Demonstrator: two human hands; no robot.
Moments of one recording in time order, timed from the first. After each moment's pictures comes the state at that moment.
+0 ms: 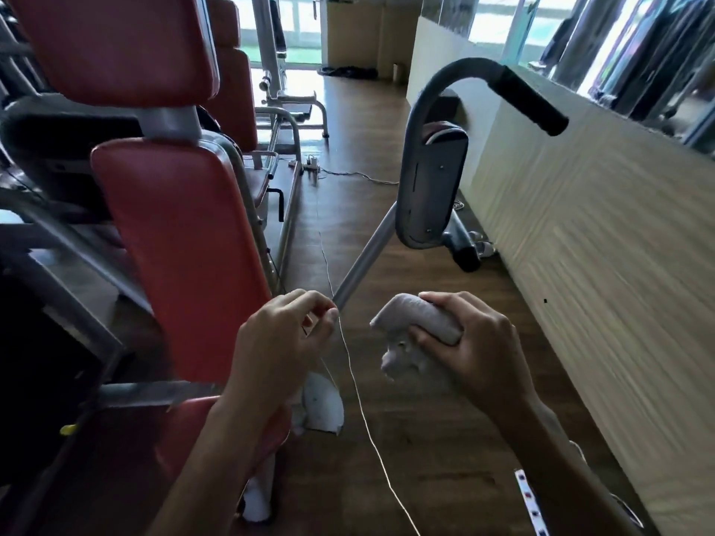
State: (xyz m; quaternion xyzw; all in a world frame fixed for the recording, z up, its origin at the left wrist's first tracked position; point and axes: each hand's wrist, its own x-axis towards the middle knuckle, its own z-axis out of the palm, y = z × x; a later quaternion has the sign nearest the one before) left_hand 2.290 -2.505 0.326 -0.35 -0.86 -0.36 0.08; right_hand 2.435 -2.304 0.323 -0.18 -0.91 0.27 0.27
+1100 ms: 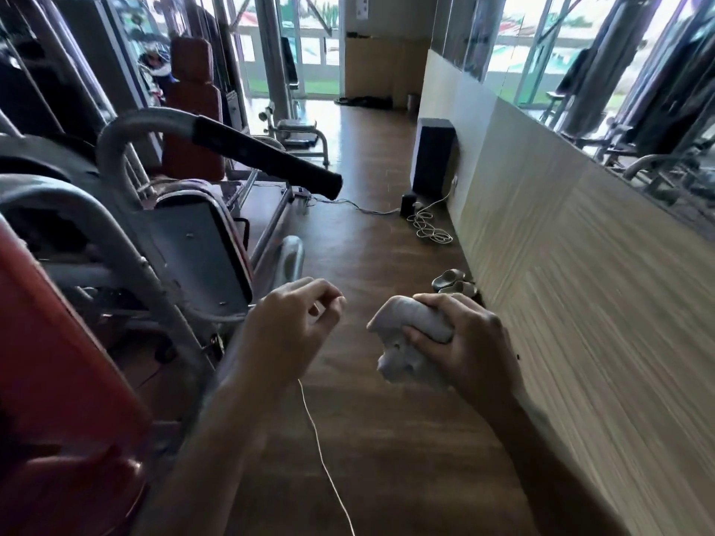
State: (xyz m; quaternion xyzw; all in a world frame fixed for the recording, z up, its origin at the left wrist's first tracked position) left_hand 2.352 -2.100 0.351 -0.35 -0.86 -0.36 0.12; right_hand 2.482 -1.897 0.328 -0.14 -0.91 0.26 0.28
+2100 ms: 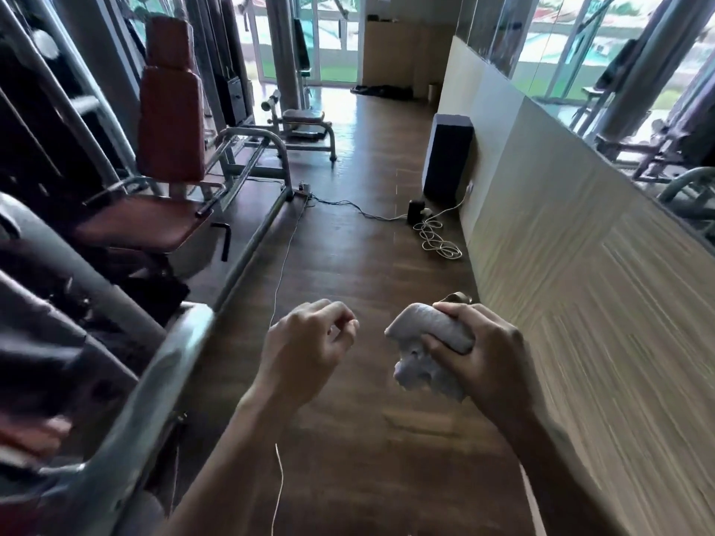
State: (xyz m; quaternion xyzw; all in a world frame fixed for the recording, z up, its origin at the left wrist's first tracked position) left_hand 2.198 -1.854 0.305 -0.28 -0.90 -0.31 0.09; right_hand 2.319 -1.649 0.309 -0.14 -0.92 0.27 0.25
